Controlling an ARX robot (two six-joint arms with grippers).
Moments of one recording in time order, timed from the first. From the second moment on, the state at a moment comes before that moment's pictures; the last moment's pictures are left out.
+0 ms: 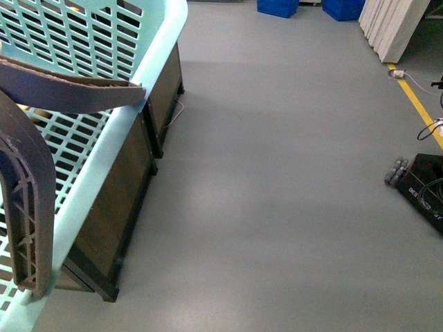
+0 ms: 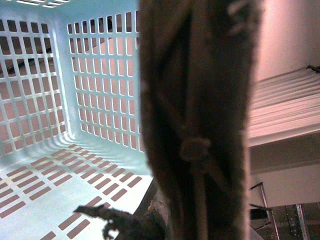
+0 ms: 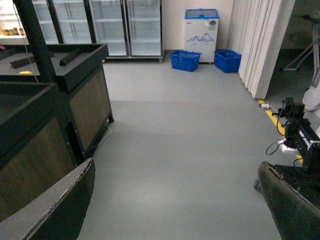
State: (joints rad) left arm -0.52 0.81 0.37 0.34 -0.50 -1.17; right arm 0.00 0.00 0.02 0.00 0.00 0.00
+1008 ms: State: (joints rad) left arm -0.53 0.81 0.37 0.34 -0.50 -1.17; right arm 0.00 0.00 0.02 0.00 0.00 0.00
